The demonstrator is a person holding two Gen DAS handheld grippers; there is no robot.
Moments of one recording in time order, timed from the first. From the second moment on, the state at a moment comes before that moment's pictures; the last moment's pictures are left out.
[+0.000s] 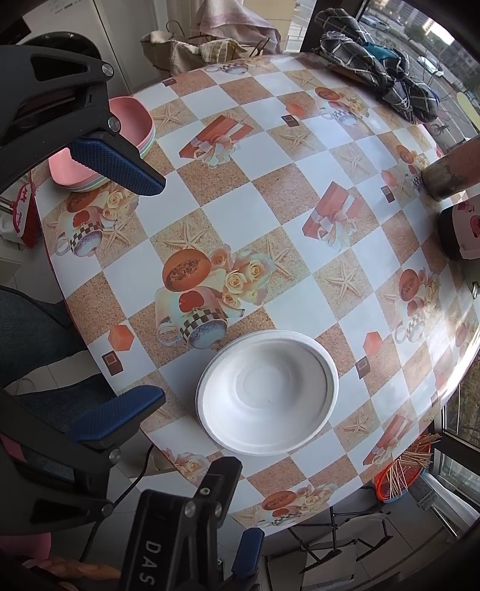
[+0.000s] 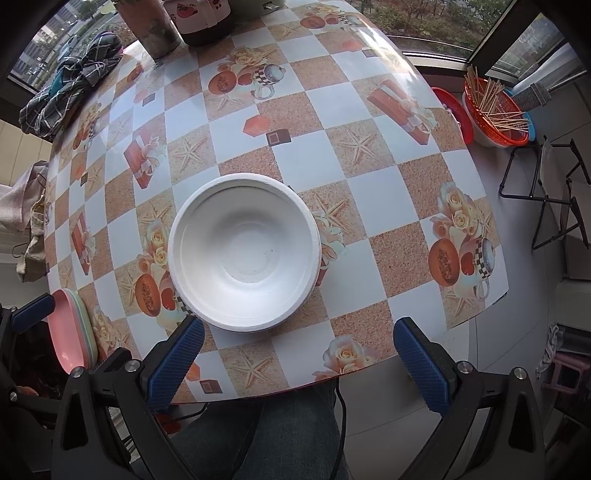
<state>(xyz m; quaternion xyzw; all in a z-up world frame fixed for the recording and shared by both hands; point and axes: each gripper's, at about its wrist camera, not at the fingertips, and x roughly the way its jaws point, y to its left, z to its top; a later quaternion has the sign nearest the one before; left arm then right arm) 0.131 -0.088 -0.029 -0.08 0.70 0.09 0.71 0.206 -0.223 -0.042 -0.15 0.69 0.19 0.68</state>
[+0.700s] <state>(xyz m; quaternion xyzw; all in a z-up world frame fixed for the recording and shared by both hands) 0.188 -0.086 -0.103 -0.12 0.71 0.15 0.68 0.263 -0.235 -0.114 -0.14 0.73 0.19 0.65</state>
